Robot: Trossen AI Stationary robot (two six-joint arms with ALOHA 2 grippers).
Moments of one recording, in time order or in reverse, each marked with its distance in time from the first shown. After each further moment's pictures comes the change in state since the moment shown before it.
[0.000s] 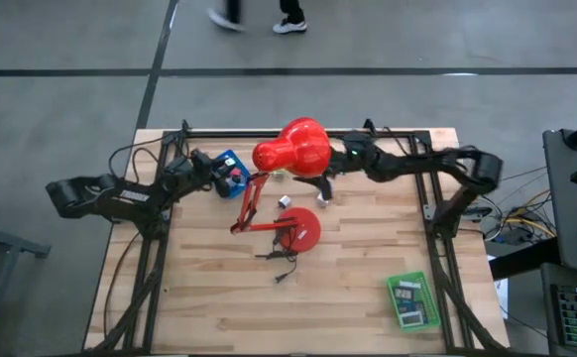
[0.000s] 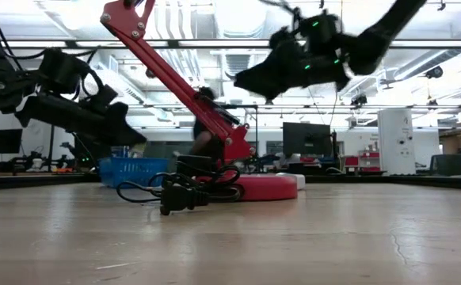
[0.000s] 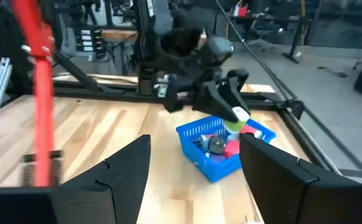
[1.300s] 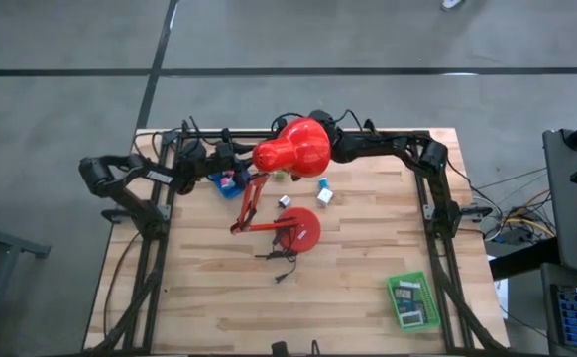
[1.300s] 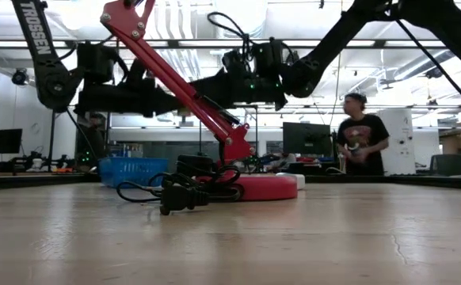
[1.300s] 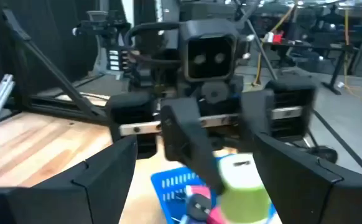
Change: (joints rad) left arm -0.014 0.294 0.291 0.298 0.367 0.206; right arm -0.076 0.469 0.533 0.031 -0.247 0.017
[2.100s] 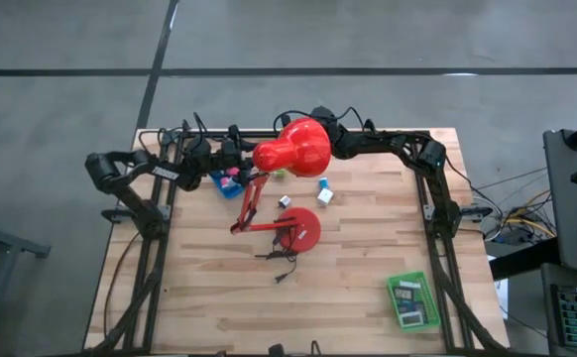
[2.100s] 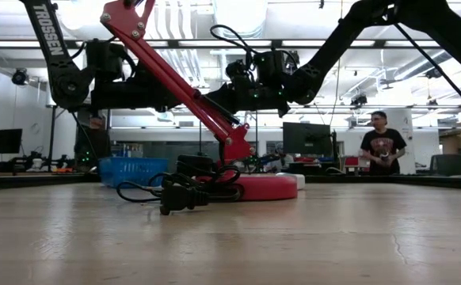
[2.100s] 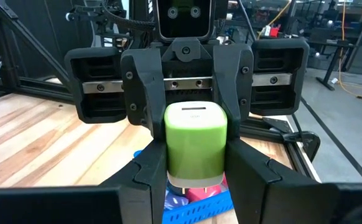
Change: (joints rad) left arm -0.007 0.072 0.083 0.035 0.078 -0.019; right arm -0.013 0.014 0.001 0.023 -0.050 -0.018
